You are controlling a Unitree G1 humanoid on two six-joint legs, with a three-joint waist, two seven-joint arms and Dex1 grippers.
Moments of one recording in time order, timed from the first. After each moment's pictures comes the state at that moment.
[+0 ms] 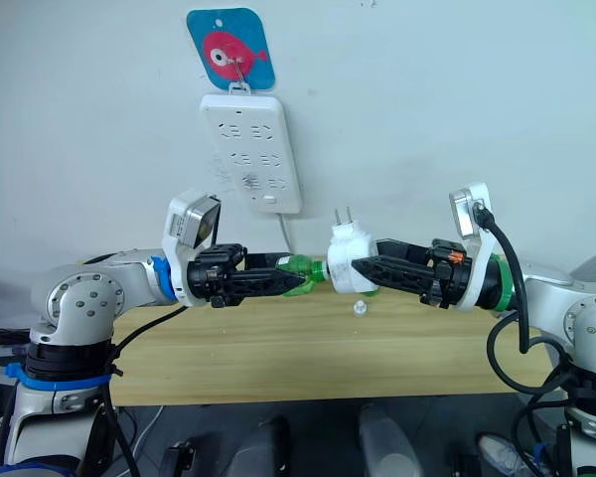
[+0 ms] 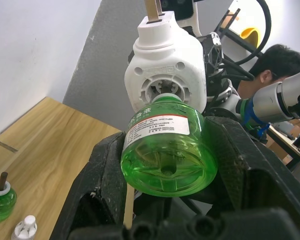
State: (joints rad) left arm -0.58 0.60 0.09 -0.19 -1.04 1.14 -1.03; right arm -0.44 -0.70 -0.24 -0.39 1.49 1.13 0.50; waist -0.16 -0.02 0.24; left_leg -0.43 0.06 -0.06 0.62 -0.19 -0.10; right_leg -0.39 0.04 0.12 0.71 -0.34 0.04
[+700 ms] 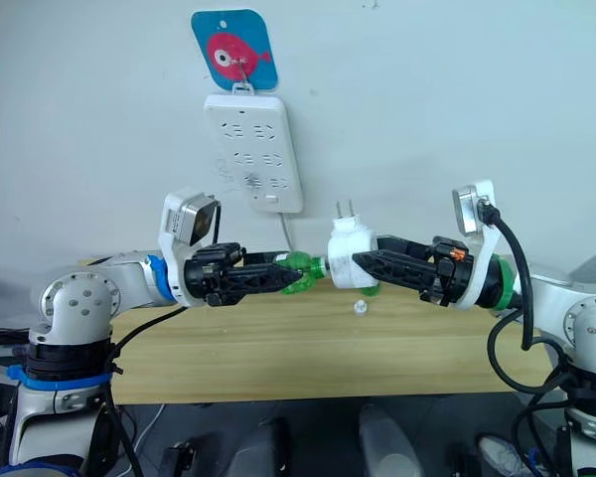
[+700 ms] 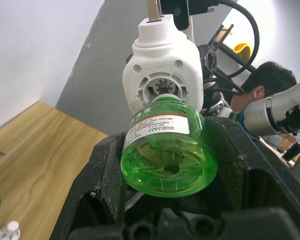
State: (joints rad) left arm -0.58 0.59 0.12 -0.18 -1.10 1.20 -0.99; right arm -0.43 -0.70 -0.23 -0.37 1.55 1.10 0.47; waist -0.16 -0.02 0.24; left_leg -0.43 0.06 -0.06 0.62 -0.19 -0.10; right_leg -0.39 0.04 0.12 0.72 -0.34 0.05
